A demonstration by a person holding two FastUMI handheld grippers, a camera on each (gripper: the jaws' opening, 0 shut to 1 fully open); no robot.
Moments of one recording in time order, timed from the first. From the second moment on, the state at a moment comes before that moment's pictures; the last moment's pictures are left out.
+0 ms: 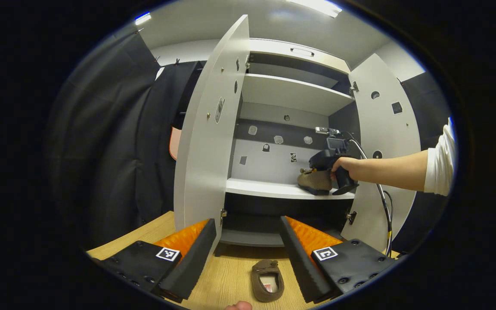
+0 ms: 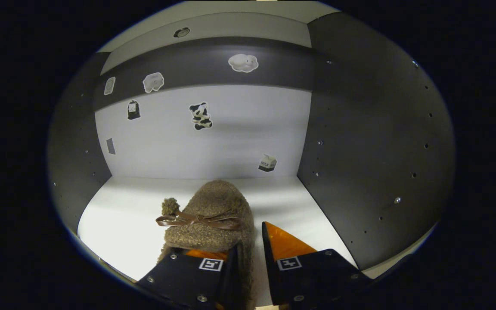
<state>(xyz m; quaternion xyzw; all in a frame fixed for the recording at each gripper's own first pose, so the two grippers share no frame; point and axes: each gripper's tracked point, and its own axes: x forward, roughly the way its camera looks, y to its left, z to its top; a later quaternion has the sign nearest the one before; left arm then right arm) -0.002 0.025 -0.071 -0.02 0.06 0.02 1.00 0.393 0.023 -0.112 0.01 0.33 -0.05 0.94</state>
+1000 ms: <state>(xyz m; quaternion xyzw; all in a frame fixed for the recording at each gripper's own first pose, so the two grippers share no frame) -0.001 0.012 -0.074 -0.02 0.06 0.00 1.00 0.284 0.052 0.027 -0.01 0.19 0.06 0.98</state>
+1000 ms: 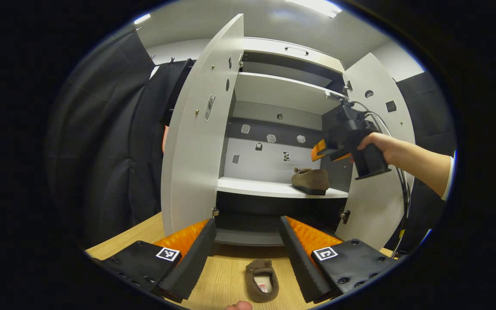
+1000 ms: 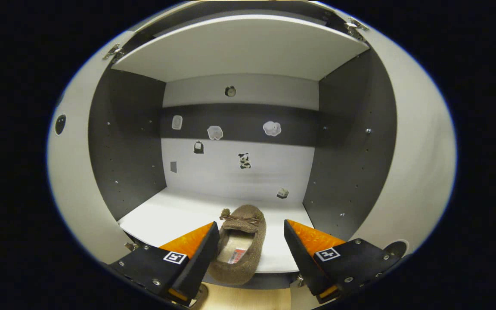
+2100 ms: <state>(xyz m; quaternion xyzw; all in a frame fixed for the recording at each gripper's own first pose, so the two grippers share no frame) -0.009 -0.024 -0.117 -0.02 0.13 -0.03 0.99 0.052 -0.009 -0.028 0.04 0.06 0.00 1.00</state>
